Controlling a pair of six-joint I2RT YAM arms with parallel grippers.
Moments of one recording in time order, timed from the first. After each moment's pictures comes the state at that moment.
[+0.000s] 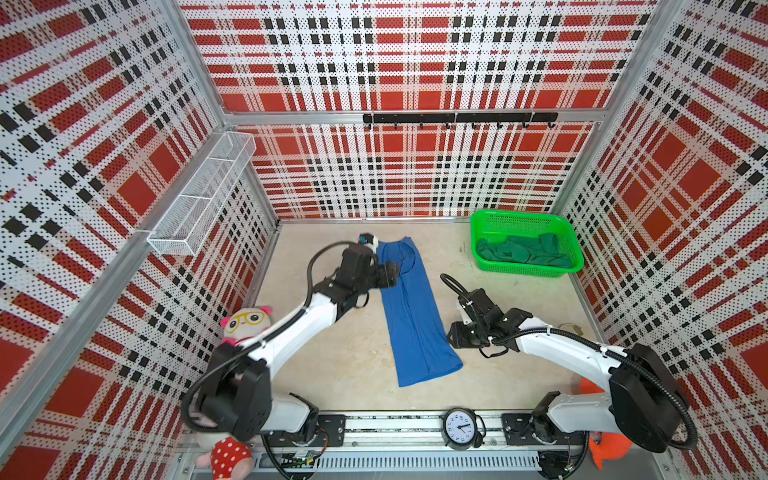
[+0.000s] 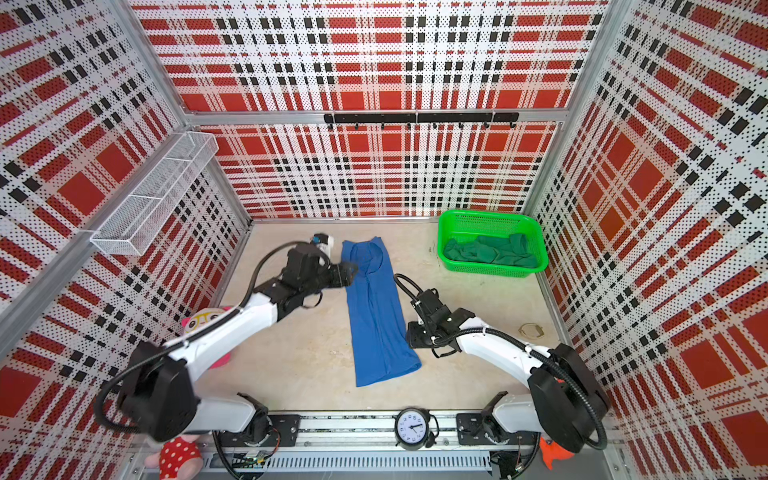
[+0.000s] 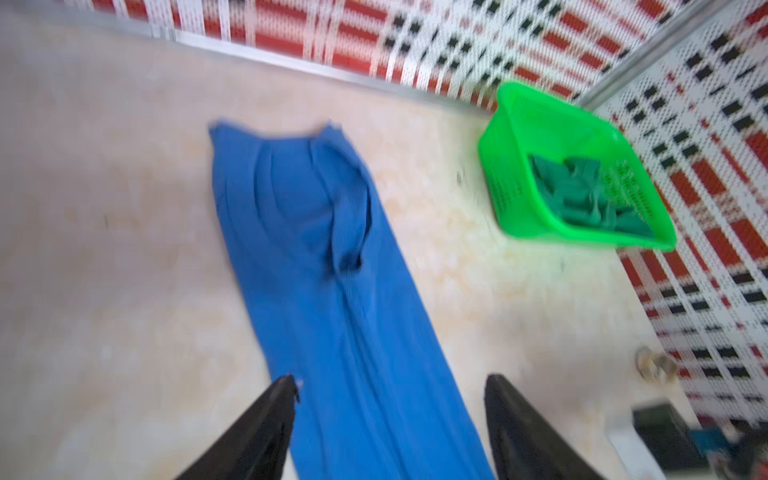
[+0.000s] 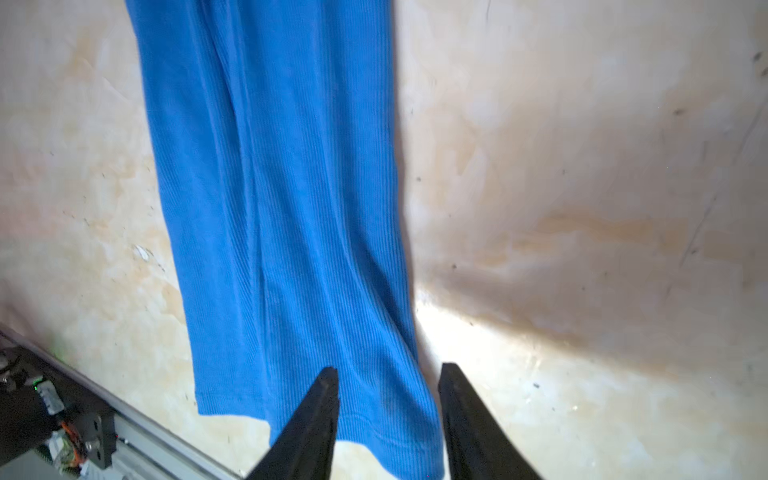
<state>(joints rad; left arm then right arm) -0.52 1.31 0.87 -0.17 0.06 -0.55 0.66 1.33 0.72 -0.51 -0.16 0.61</state>
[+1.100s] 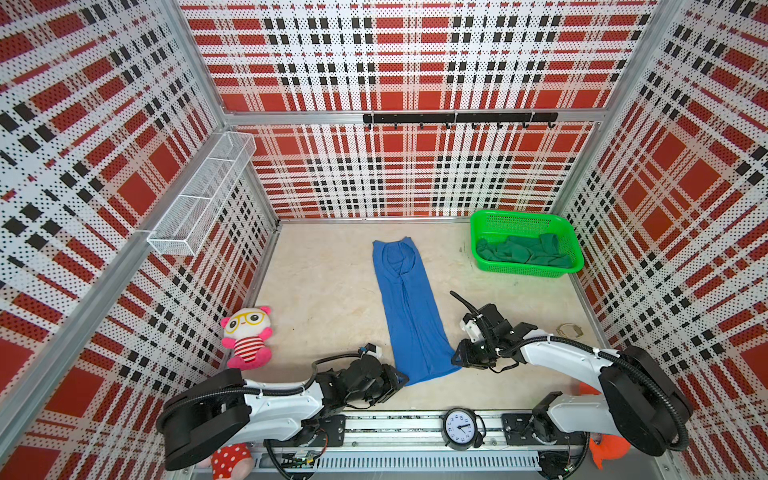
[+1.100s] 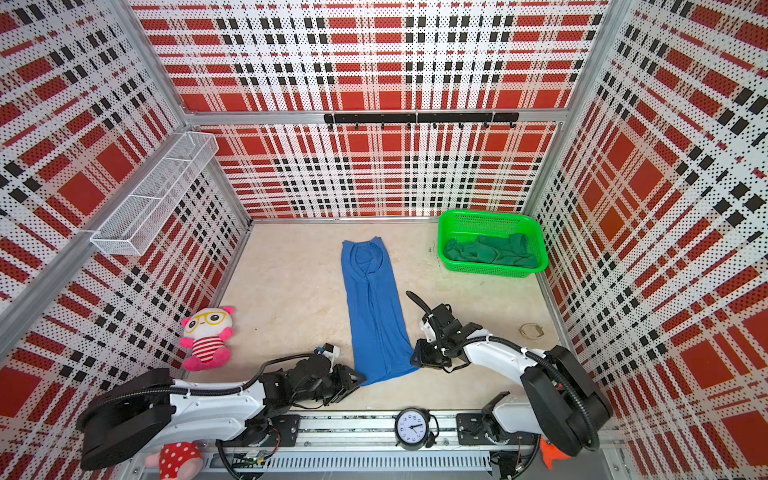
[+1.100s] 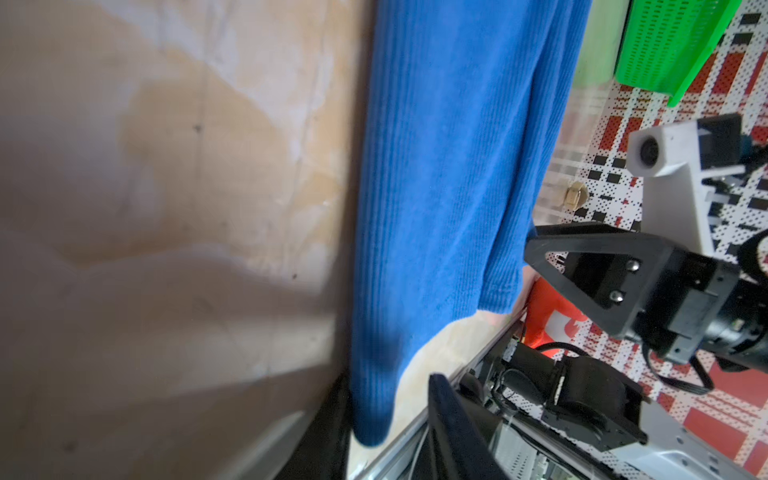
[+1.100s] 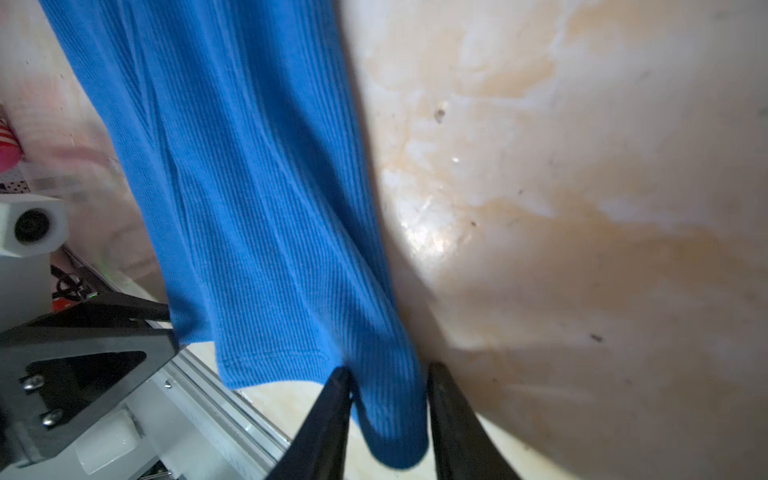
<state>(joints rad) -1.08 1.13 0.11 0.33 0.10 -1.53 0.60 1.31 0.52 -0.39 -0.42 0.62</state>
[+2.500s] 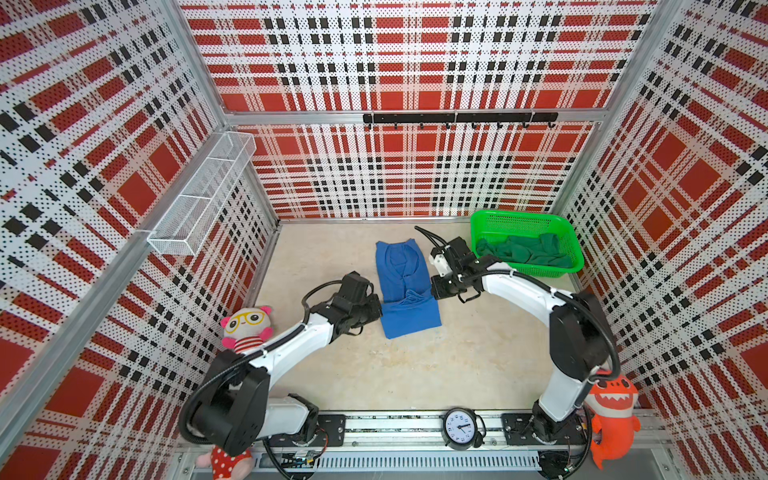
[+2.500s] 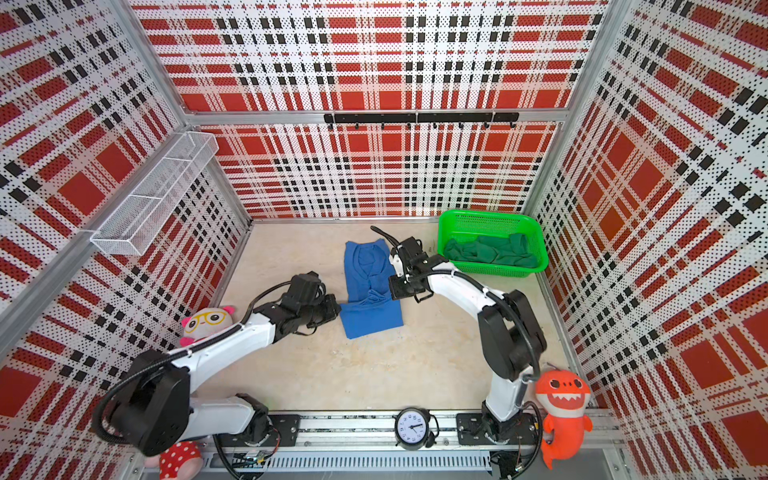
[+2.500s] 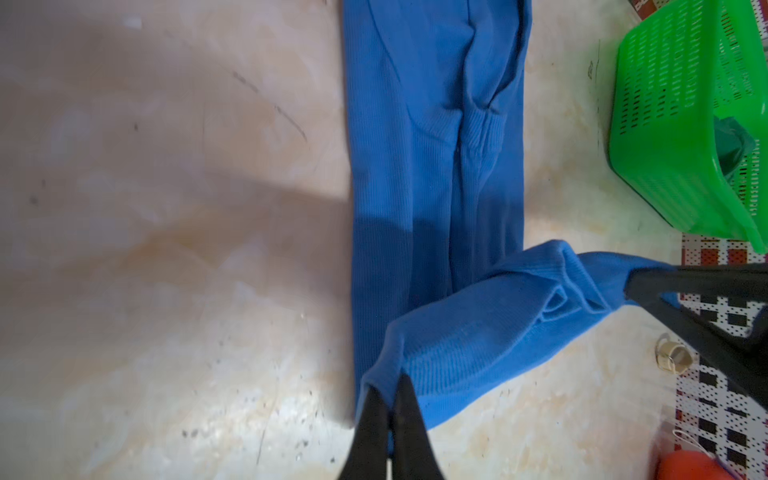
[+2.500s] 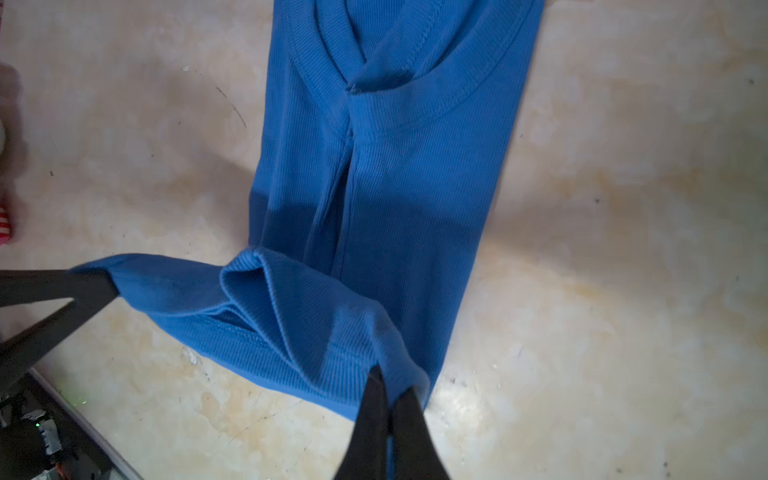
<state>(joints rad) -0.44 1.37 0.78 -0.25 0.12 -0.75 0.54 1.84 1.41 -0.64 -0.21 0.22</state>
